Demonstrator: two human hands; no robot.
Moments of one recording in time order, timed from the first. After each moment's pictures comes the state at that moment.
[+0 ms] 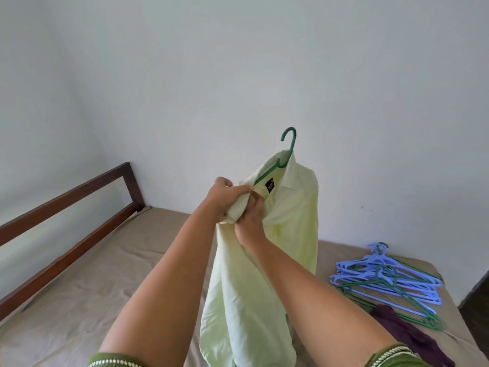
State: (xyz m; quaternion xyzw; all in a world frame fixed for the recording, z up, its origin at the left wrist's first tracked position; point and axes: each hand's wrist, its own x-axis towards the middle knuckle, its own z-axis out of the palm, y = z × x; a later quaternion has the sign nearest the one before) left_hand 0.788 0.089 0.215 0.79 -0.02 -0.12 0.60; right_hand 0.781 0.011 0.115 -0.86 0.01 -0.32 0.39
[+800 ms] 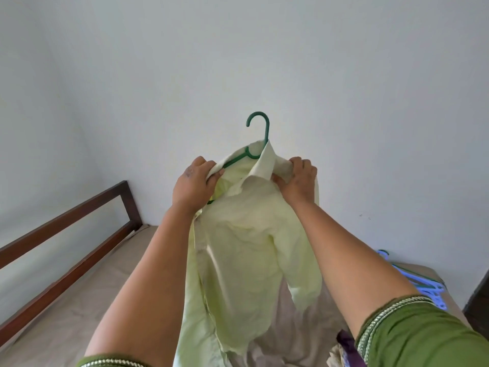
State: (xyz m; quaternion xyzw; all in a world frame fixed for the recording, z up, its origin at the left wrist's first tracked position) left_hand 0.825 0.156 0.243 0.88 -0.23 0.32 0.27; right_hand 0.815 -0.096 0.199 -0.86 0.11 -0.40 0.30
